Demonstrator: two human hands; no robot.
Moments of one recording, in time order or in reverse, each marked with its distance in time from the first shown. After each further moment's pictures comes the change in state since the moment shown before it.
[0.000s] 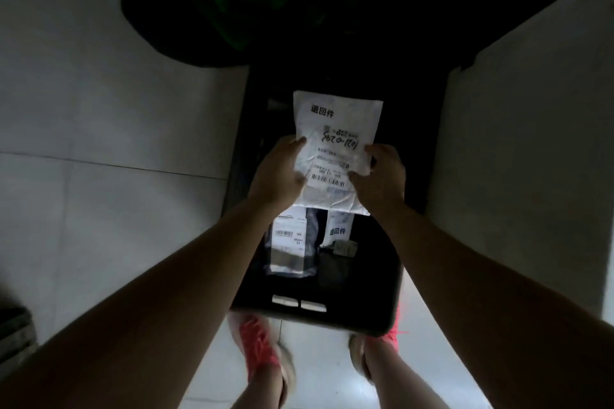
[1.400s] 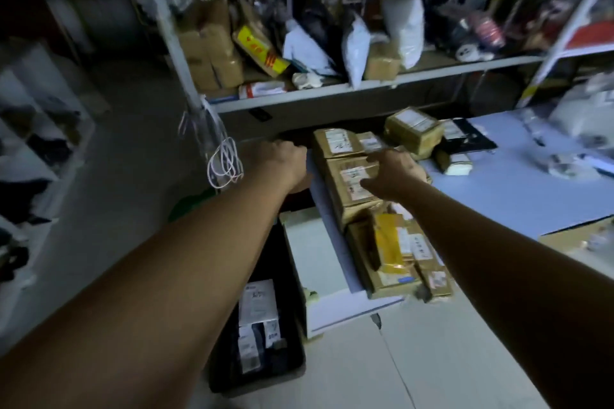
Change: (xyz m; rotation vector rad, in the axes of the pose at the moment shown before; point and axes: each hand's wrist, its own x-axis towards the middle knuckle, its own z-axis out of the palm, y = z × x) left_hand -0.516 0.666 -0.324 1.014 0.249 0.530; right_hand -0.577 -0.134 -0.665 -0.245 0.555 -0.094
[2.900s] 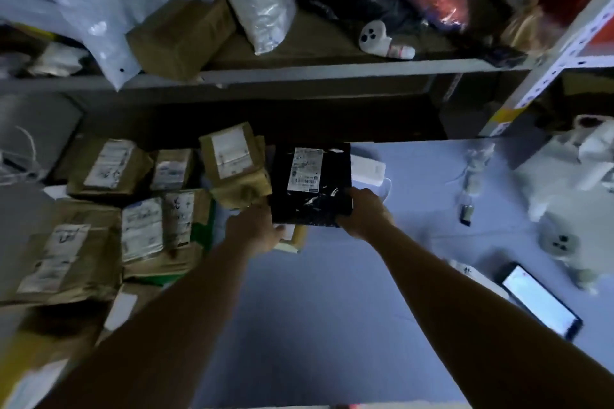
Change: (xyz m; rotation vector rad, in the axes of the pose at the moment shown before) left_hand 0.480 0.503 0.083 -0.552 -0.329 -0.409; right_hand 0.482 0.553 -0.026 0.070 -0.459 -0.159
